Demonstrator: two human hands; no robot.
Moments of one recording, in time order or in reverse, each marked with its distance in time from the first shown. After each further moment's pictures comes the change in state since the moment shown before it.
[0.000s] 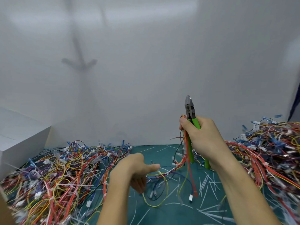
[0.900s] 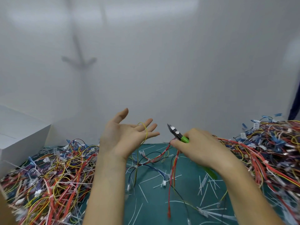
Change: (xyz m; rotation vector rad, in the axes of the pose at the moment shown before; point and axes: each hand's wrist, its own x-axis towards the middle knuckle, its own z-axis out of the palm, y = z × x) left_hand -0.039 0.028 -0.049 -1.917 -0.288 0.402; right_hand -0.015 -0.016 -0.002 -0.711 -0.299 0.045
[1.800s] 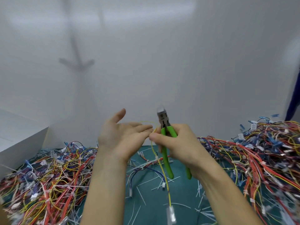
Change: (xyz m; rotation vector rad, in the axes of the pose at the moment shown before) left_hand -0.006 -0.007 0.017 0.063 -0.019 0.079; right_hand -0.005 -0.028 0.013 0.950 -0.053 -0.165
